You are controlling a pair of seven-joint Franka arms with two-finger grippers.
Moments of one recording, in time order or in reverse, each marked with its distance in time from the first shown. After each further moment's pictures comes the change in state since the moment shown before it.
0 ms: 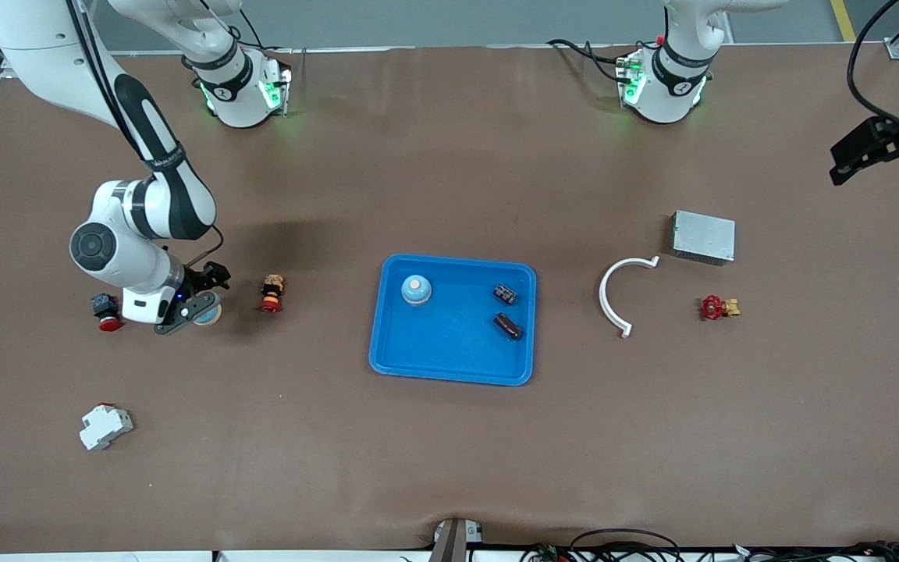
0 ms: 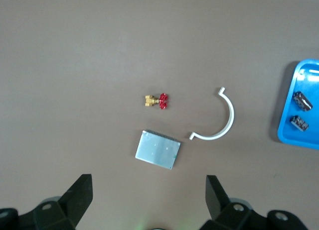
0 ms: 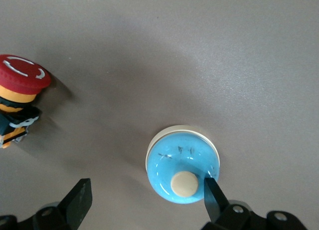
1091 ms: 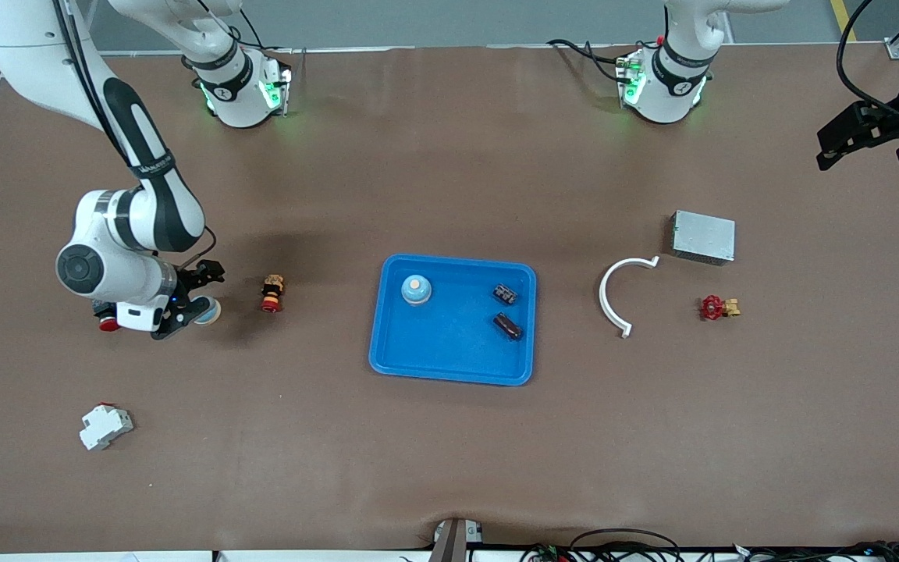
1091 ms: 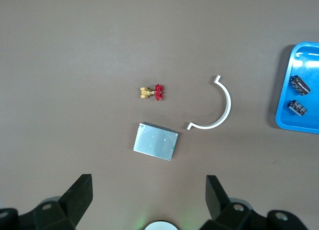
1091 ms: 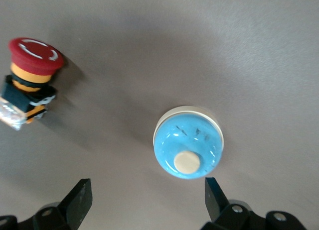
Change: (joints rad) left arm -0.028 -0.015 -0.001 -0.028 -0.004 -0.006 0.011; right arm -0.009 0.020 0.000 0.147 0.000 -0.288 0.000
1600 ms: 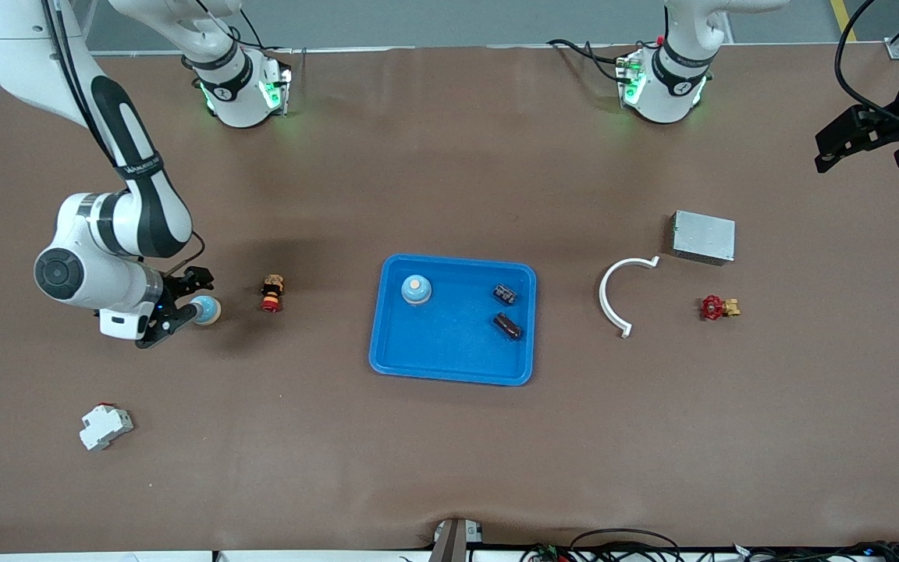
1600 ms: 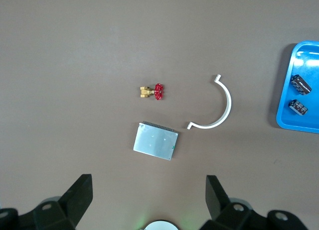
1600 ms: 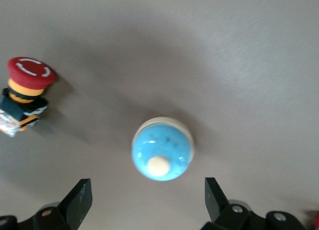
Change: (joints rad) left arm 0.000 0.007 0.000 0.000 0.000 0.000 0.000; right arm -0.028 0.005 -0.001 0.033 -0.009 0.043 -0.052
